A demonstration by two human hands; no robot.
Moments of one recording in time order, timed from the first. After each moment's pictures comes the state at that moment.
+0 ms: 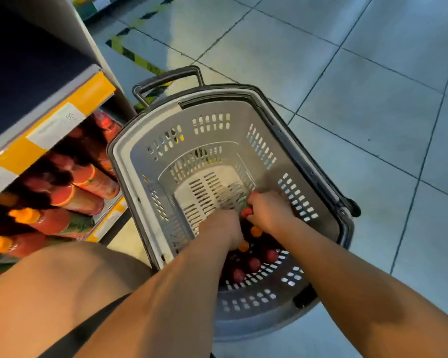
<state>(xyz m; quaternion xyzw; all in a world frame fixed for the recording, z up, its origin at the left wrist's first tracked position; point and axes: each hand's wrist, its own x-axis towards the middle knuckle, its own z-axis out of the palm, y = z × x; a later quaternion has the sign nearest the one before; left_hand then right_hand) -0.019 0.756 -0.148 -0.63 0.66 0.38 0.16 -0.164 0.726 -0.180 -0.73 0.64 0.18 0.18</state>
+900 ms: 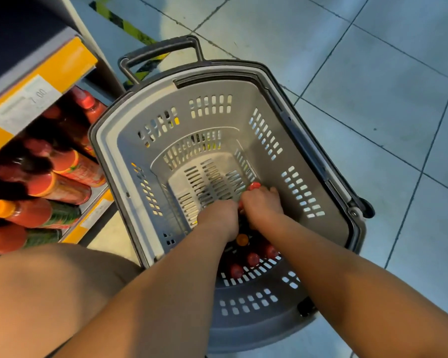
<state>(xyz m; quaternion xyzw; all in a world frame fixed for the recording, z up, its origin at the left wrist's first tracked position) -0.019 0.739 -0.178 -0.62 0.67 0.37 0.16 -0.143 0.716 -0.226 -0.74 0.62 0.23 0.14</state>
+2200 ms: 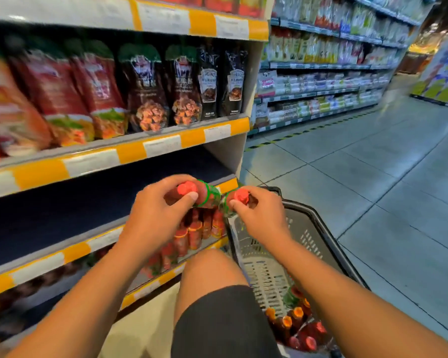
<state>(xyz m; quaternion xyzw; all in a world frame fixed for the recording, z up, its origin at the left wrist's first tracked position) 0.258 0.927 0.149 -0.65 0.54 0.16 -0.51 0.055 0.798 0.104 -0.78 0.47 -0.36 0.18</state>
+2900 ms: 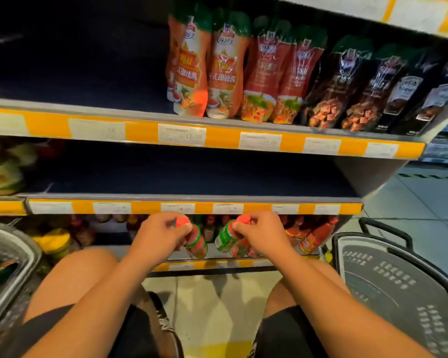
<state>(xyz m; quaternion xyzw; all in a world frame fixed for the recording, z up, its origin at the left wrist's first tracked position) 0.421 1.102 0.017 -0.80 0.25 0.23 -0.50 0.273 0.892 0.037 -0.86 0.35 -0.09 0.37</state>
